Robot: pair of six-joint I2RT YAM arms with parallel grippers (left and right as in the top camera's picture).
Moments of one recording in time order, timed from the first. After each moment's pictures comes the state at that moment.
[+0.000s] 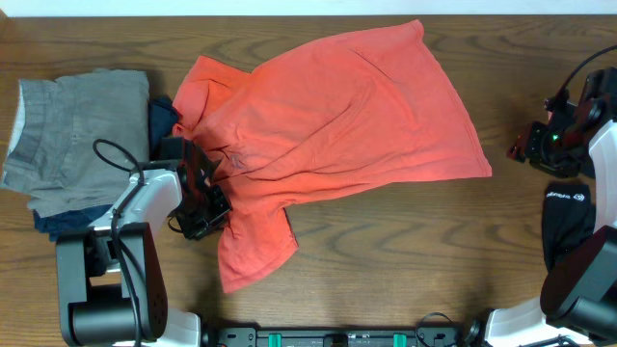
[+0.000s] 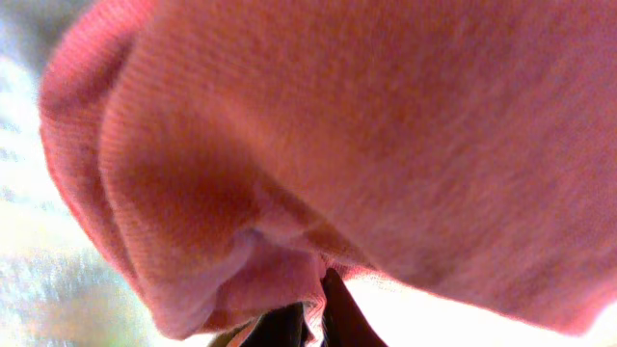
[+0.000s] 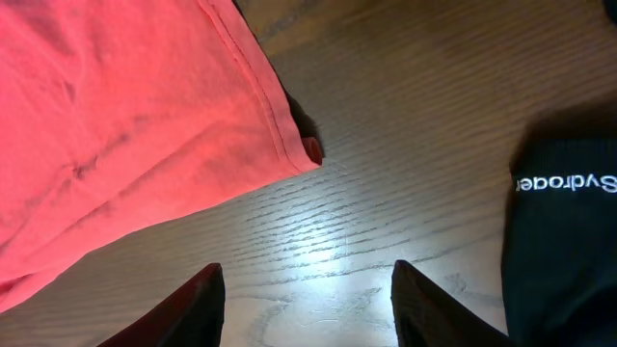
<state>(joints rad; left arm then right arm) 0.07 1.67 0.83 -0.82 0.29 -0.45 -0.38 1.71 1.40 -1.09 -0.19 0.02</state>
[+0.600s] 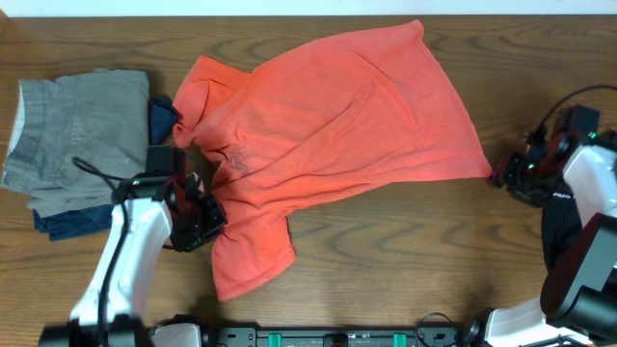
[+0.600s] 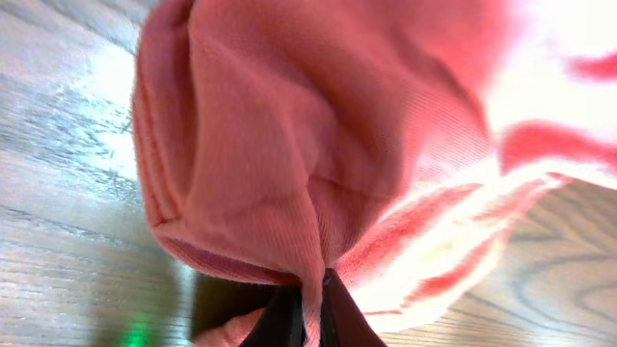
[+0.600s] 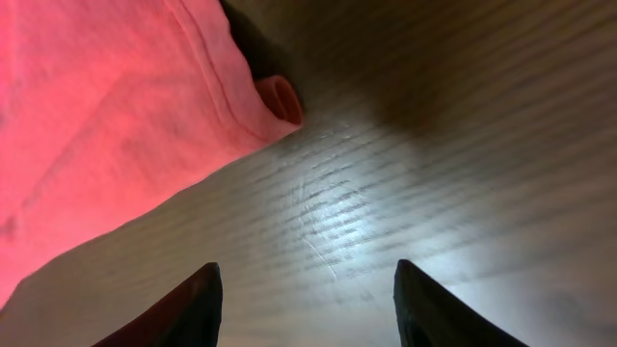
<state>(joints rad) 0.07 1.32 0.80 -0.98 0.28 -0.41 -0.38 1.71 1.06 -0.80 -0.22 0.14</state>
